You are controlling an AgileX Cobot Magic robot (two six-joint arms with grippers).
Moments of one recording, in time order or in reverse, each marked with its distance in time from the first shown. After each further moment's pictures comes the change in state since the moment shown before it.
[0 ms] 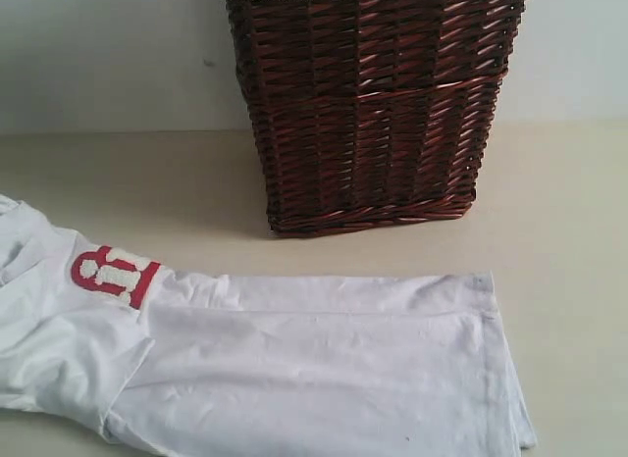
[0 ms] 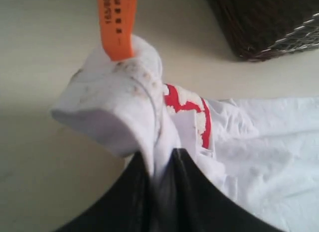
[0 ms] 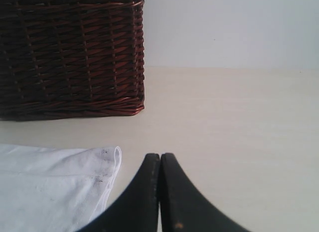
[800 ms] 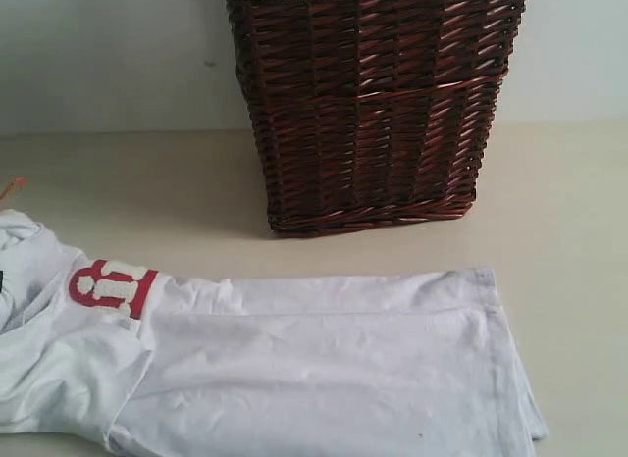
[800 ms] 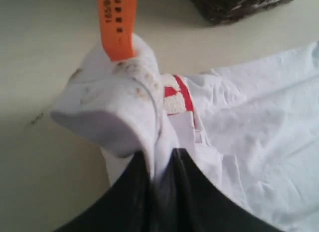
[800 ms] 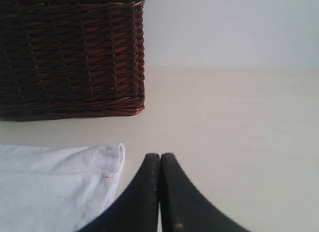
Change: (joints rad) left arm 0.000 -0.017 0.089 -0.035 0.049 0.253; right arm 0.000 0.000 0.000 0.000 0.000 0.000
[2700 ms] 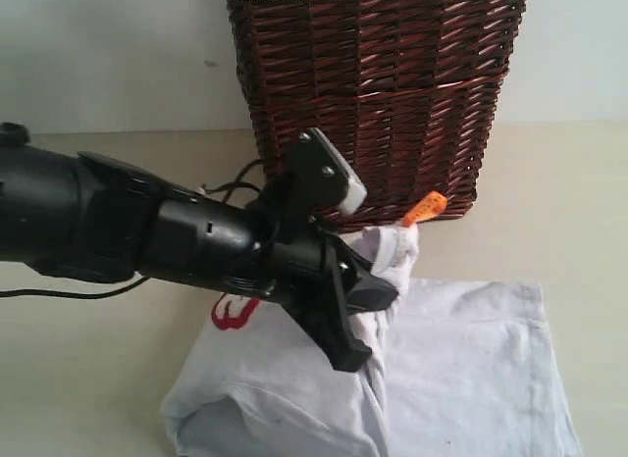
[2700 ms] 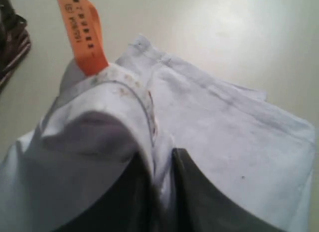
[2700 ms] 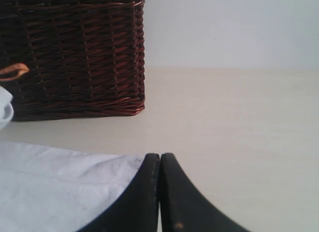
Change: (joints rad) left arm -1.240 0.352 -0.420 -0.419 -0.447 0.254; right arm 0.000 0.000 0.000 0.000 0.000 0.002
